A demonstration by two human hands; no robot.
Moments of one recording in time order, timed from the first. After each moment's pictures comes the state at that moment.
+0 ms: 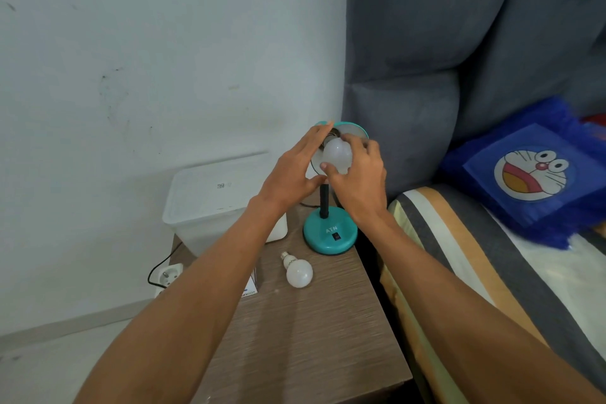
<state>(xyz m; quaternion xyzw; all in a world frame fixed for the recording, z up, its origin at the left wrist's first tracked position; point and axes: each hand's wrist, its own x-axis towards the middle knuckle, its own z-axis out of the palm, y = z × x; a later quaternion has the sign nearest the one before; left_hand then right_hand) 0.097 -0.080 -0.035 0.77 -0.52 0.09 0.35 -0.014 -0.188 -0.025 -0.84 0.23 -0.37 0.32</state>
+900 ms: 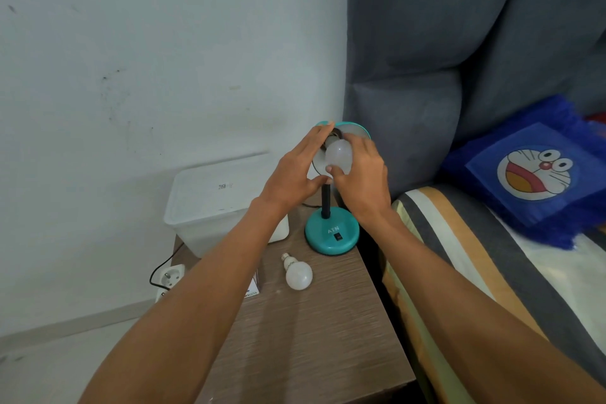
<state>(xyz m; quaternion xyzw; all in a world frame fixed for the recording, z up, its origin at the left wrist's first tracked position) 0.097 -0.080 -0.035 0.77 -0.52 0.09 0.35 -0.013 -0.195 -0.024 -0.86 0.20 -0.36 0.29</state>
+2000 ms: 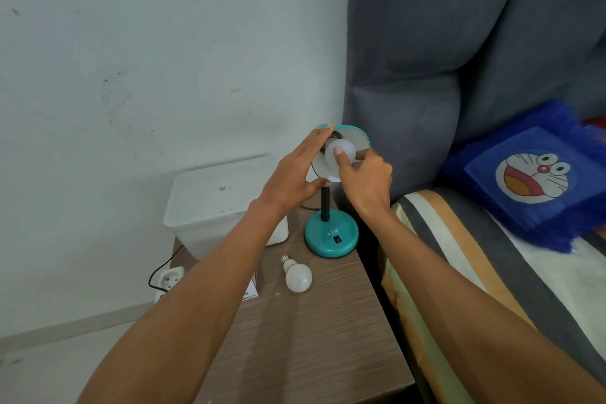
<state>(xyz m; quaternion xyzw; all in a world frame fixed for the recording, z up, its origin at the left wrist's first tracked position) 0.097 -0.079 -0.034 0.77 -0.52 0.09 0.35 -0.008 -0.200 -0.023 -0.79 0.32 -0.32 0.41</state>
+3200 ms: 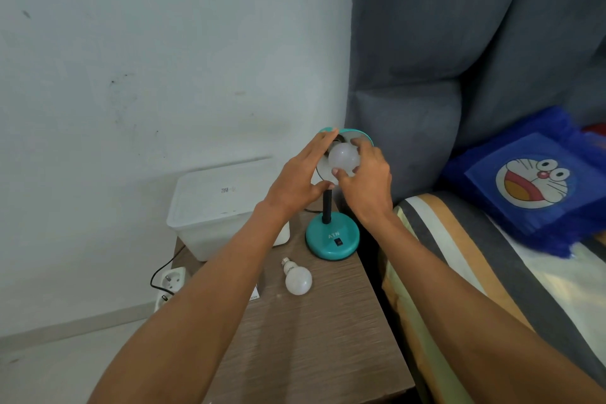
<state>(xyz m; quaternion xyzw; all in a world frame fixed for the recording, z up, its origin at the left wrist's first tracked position) 0.091 -0.080 -0.033 0.77 -0.52 0.08 0.36 -0.007 -0.197 -0.025 -0.84 0.26 -0.34 0.34</state>
